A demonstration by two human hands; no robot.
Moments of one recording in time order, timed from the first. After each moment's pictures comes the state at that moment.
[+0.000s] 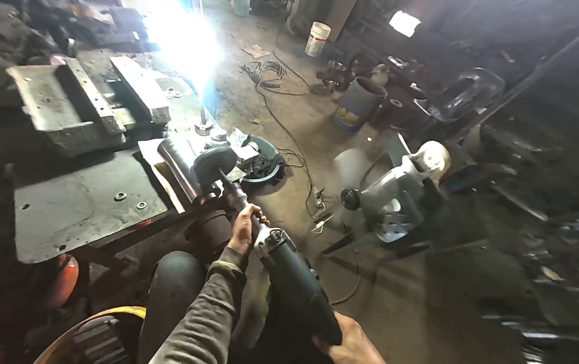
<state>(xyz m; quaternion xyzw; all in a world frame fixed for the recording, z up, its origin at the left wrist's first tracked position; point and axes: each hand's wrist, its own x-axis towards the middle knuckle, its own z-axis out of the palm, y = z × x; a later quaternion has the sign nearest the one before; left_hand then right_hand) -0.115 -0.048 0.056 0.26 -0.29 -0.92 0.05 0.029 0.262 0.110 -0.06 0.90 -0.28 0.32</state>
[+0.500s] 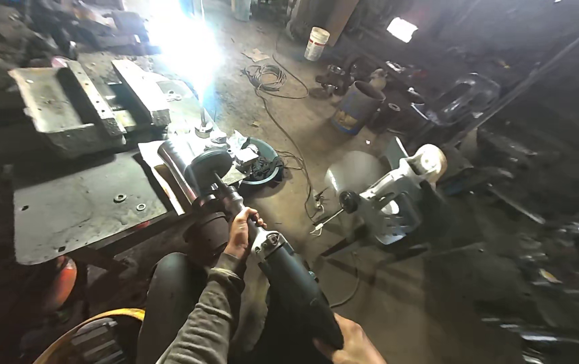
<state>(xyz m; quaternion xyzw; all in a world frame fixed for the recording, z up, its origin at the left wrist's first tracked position) -0.102 -0.050 0.061 0.23 -0.30 -0.92 0.08 0.031 0.263 0.119 -0.07 0.91 -0.27 0.31</state>
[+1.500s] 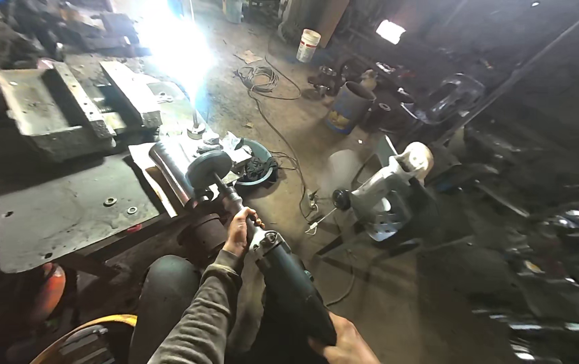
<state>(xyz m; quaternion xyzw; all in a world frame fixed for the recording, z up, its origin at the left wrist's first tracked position) -0.117 -0.042 0.051 0.25 -0.31 -0.92 0.04 0.033 0.267 0.111 -0.05 0.91 -0.28 0.31</state>
